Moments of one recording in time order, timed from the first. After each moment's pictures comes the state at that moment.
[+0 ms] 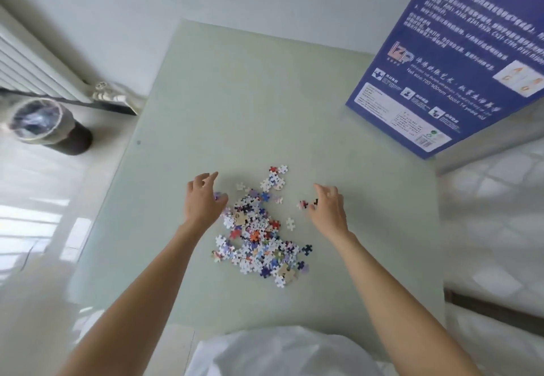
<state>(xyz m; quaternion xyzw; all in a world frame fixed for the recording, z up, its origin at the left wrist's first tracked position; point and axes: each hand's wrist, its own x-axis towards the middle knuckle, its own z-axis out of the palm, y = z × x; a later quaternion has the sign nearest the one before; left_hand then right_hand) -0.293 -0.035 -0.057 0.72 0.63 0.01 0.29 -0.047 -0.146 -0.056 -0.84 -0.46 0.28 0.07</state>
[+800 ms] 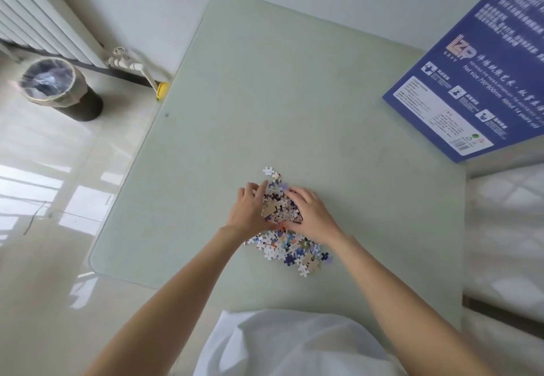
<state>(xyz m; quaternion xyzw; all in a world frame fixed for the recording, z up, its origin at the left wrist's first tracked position) -0.296 -0.084 -0.072 0.78 0.51 -0.06 0.36 -0.129 -0.137 -0.067 -0.66 -0.67 0.34 0.03</state>
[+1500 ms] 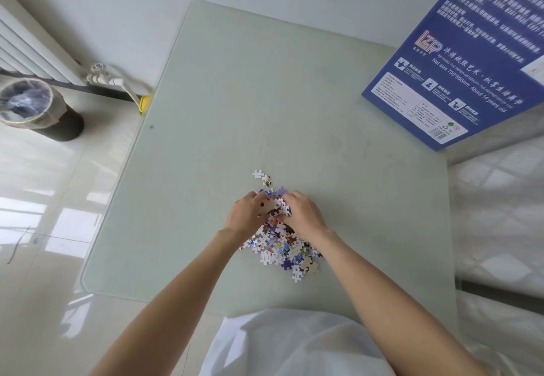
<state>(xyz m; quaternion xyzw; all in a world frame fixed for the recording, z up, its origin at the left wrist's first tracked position) -0.288 -0.082 -0.070 0.81 0.47 -0.01 0.36 -0.145 -0.136 -0.061 -0.75 -0.59 0.30 0.03</state>
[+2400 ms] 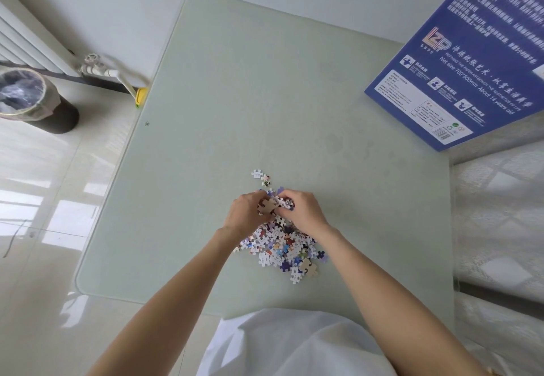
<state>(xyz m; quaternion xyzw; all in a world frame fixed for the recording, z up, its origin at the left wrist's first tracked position) -0.284 -0.075 -0.074 0.75 0.50 0.01 0.44 -0.136 -0.126 -0.050 -0.75 -0.51 0.40 0.12</state>
